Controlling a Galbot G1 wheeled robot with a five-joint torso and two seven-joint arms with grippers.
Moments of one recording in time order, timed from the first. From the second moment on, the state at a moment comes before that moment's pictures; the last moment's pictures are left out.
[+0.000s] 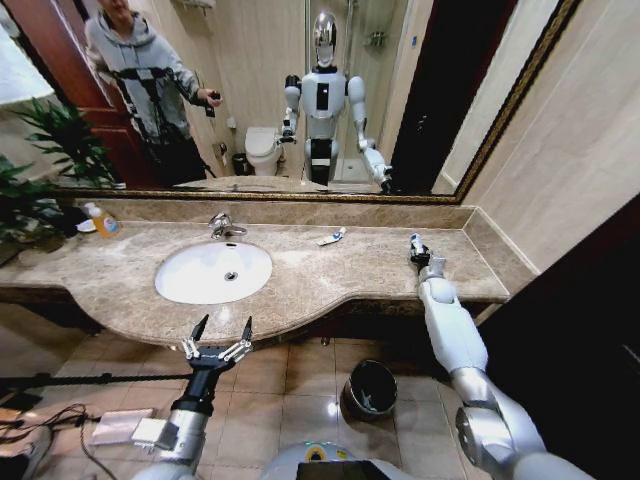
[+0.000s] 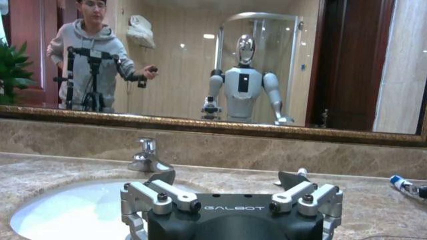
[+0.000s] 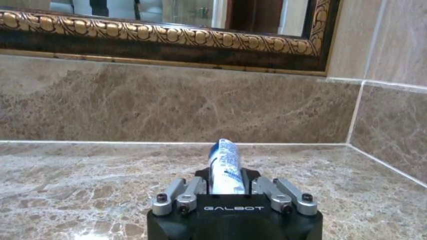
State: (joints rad) left arm 1.93 -1.44 -0.60 -2.42 -0.21 -0.08 0.08; right arm -0.57 1.27 0.59 1.02 0.18 -0.08 0.02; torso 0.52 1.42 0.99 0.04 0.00
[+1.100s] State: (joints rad) left arm 1.93 -1.44 -0.60 -2.42 -0.21 -0.08 0.08; right arm -1.16 1.18 0.73 1.65 0.31 0.02 0.01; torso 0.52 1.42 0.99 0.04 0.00
